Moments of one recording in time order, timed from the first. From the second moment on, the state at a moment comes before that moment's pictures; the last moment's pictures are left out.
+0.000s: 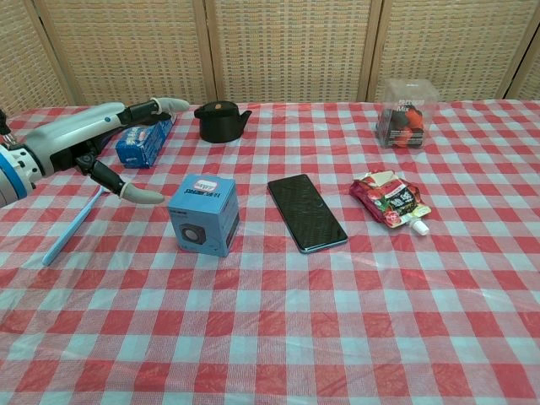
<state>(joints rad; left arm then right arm) -0.70 -1.59 -0.06 -1.10 1.61 1.13 -0.49 0.07 -1.06 0.12 -1.60 -1.39 1.46 -0.02</state>
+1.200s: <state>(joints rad) -1.09 -1.59 -0.12 -1.74 0.57 1.10 1.23 0.09 -1.07 0.12 -1.59 -1.36 1.43 -0.04</state>
